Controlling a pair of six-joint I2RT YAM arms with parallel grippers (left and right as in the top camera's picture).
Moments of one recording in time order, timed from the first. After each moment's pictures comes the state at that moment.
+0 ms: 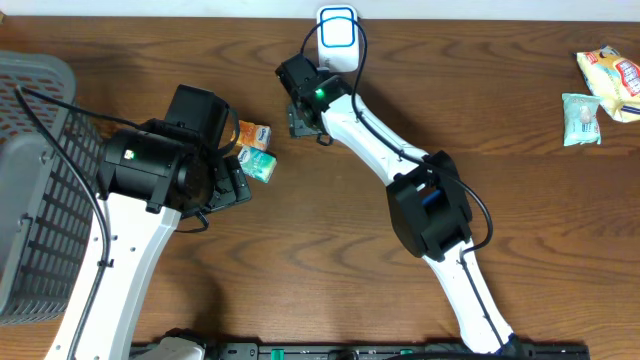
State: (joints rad) left arm -0.28 1.36 1.53 -1.56 -0.17 -0.62; right arm 0.62 2.48 2.15 -0.89 0.23 0.50
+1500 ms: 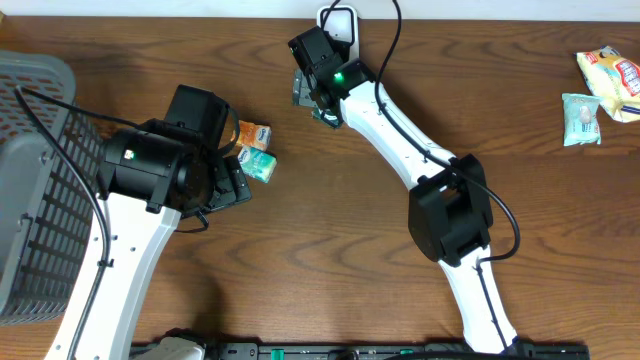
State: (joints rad) left arm -0.28 1.36 1.53 -1.56 -0.17 -0.62; right arm 0.58 2.38 2.14 -0.80 0.25 0.67
